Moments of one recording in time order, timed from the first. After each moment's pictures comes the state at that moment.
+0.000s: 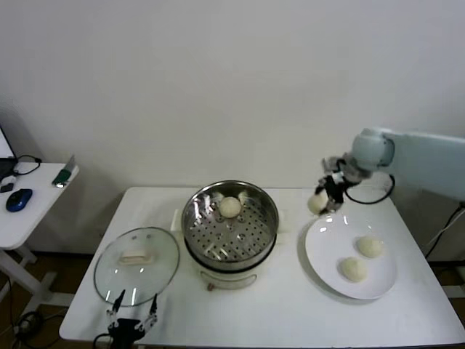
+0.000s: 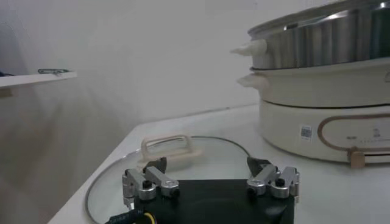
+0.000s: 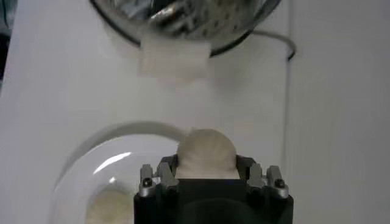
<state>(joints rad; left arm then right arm) 1.74 -1.42 -0.64 -1.75 -0.02 -0.30 0.05 0.99 0.88 -1.78 1.44 0.77 -0.31 -0.84</state>
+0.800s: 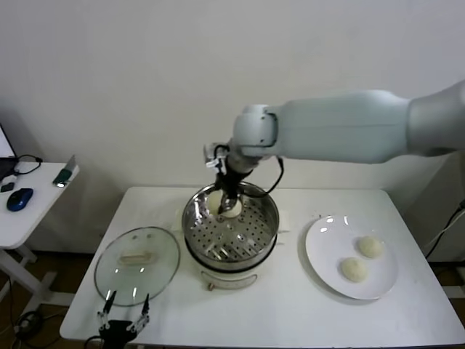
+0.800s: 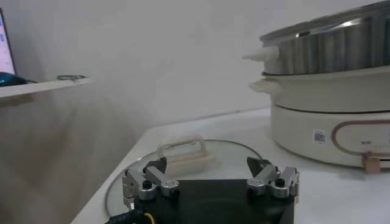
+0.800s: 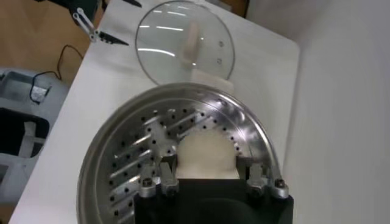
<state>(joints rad) 1.76 -1.43 -0.69 -1.78 -0.03 -0.31 0.05 0.90 1.37 -1.69 1.40 1.04 -0.46 -0.66</state>
